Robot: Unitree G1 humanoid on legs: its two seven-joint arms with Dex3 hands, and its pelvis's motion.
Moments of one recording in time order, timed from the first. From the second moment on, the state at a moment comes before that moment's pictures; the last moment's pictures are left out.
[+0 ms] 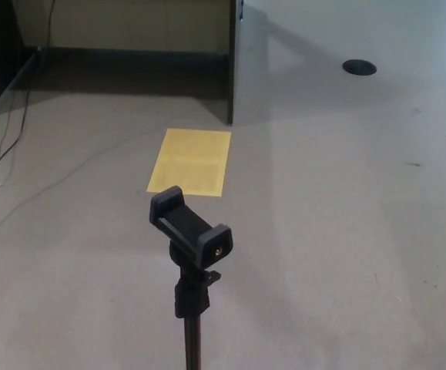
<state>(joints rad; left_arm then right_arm) 0.03 0.55 0.07 0.99 0.09 -0.30 -0.04 -0.11 -0.48 0.26 1.10 -0.34 -0.22 -0.01</state>
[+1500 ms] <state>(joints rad) -0.22 0.33 -0.17 0.27 -0.02 -0.03 -0.36 -0.17 -0.48 0.23 1.12 -0.35 -0.26 0.01</state>
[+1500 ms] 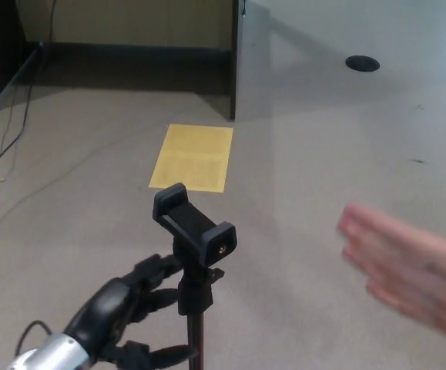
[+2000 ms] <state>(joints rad) -0.29 0.24 -0.21 0.39 0.00 -0.02 -0.35 -0.19 -0.47 0.24 1.11 -0.35 -0.26 0.02</state>
